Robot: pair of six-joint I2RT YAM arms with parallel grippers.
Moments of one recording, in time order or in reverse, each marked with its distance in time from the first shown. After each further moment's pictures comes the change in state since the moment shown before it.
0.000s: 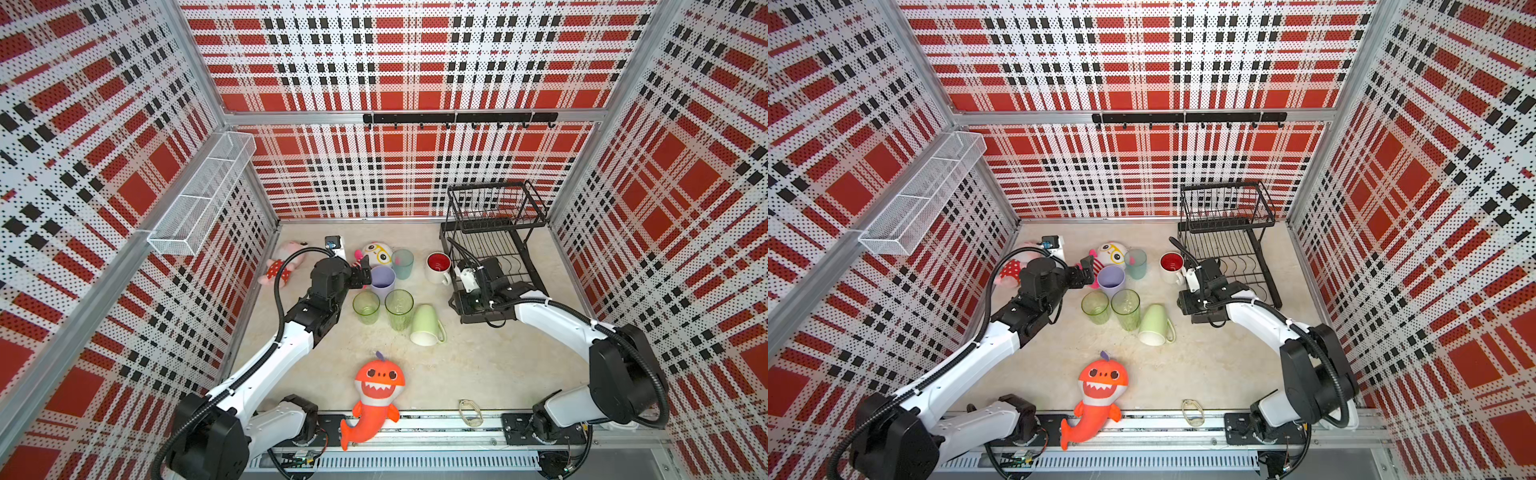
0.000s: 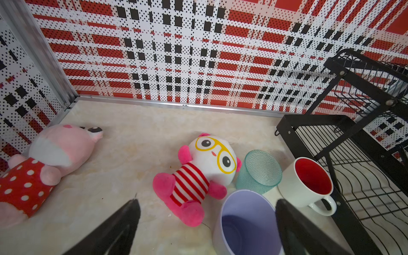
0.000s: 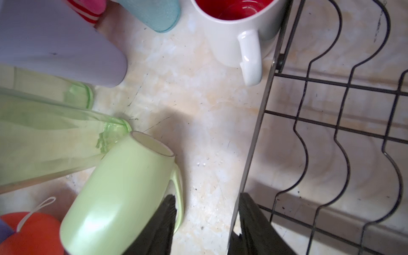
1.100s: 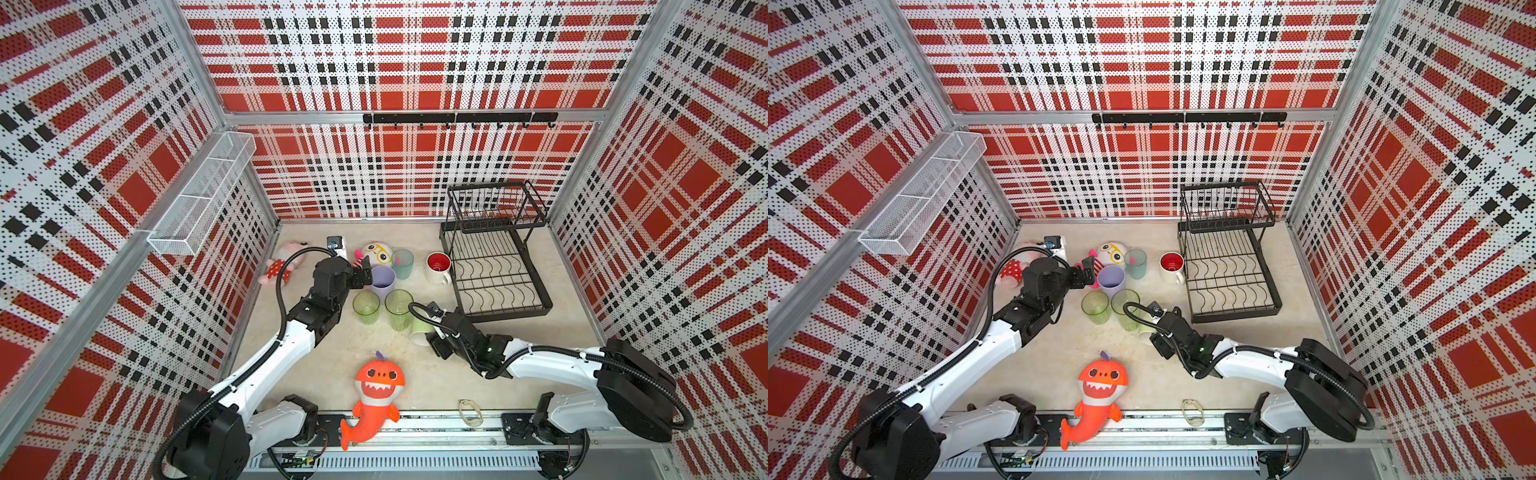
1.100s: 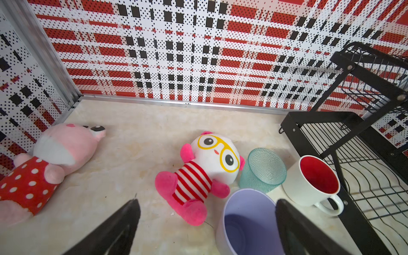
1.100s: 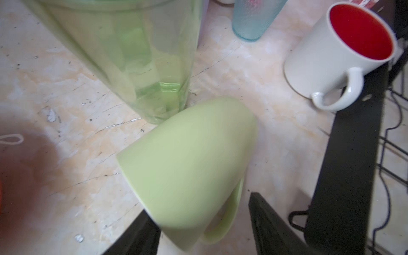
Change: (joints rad) left arm -0.010 0.016 0.003 -0.002 -0.026 0.011; right arm 0.500 -0.071 -0.340 0.480 0.545 -0.100
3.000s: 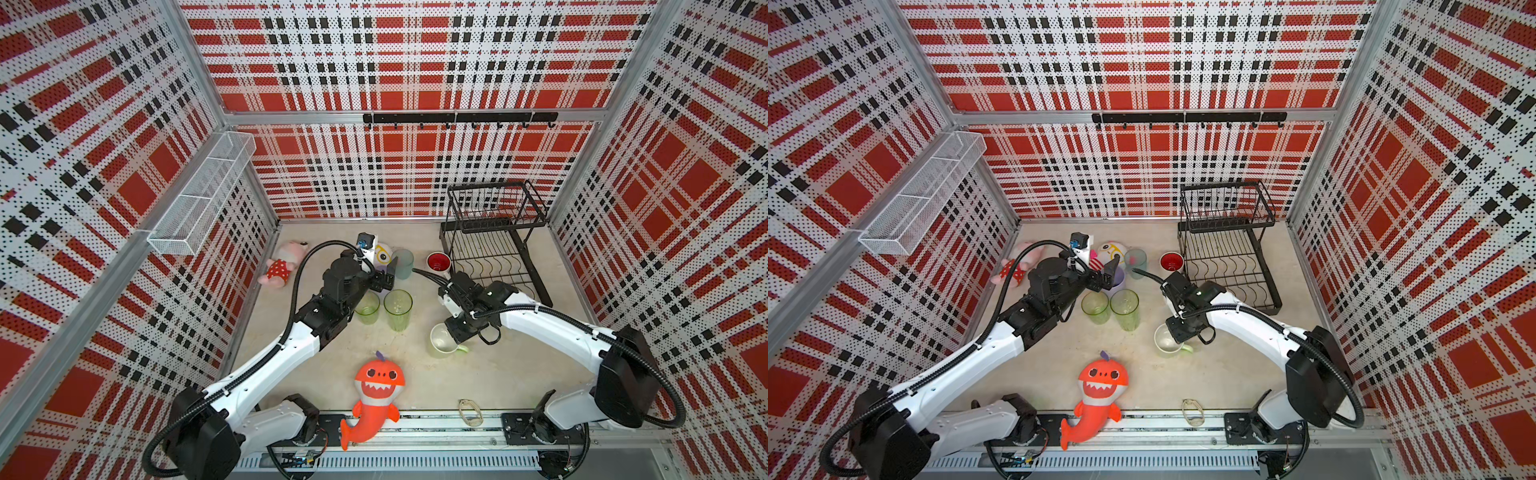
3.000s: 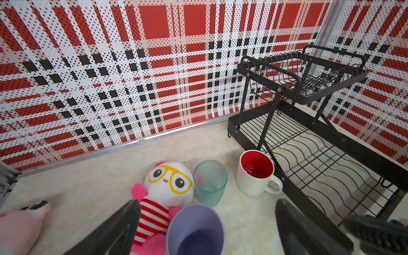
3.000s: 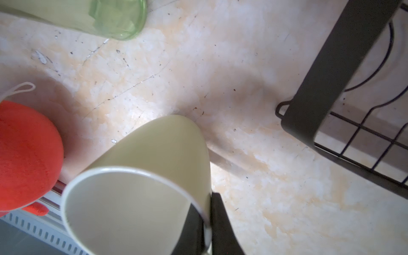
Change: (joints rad) left arm -0.166 -0.012 0.063 0.057 0.107 0.216; right arm -0.238 0.119 0.537 -1.024 -0.375 0.161
